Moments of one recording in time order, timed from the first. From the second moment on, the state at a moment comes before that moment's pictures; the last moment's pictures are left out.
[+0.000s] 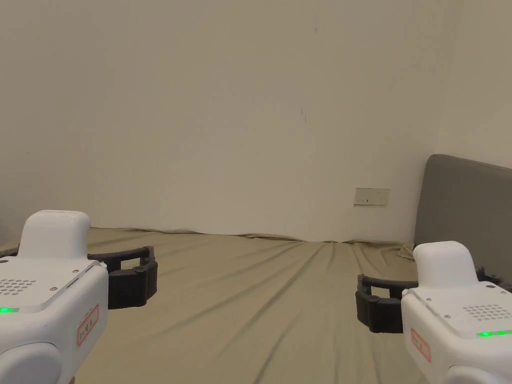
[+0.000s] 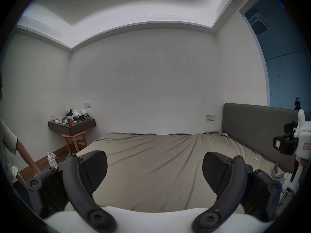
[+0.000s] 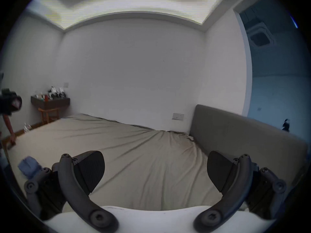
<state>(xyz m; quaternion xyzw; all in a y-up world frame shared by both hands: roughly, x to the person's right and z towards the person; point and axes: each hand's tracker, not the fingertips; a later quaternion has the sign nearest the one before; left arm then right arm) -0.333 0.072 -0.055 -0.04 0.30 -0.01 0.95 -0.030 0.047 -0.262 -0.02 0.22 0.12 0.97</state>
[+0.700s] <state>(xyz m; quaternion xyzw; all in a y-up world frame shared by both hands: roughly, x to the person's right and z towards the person) -0.337 0.065 -0.064 -0.05 0.28 0.04 0.96 -0.012 0.067 -0.279 -0.20 0.28 -0.04 0.94</state>
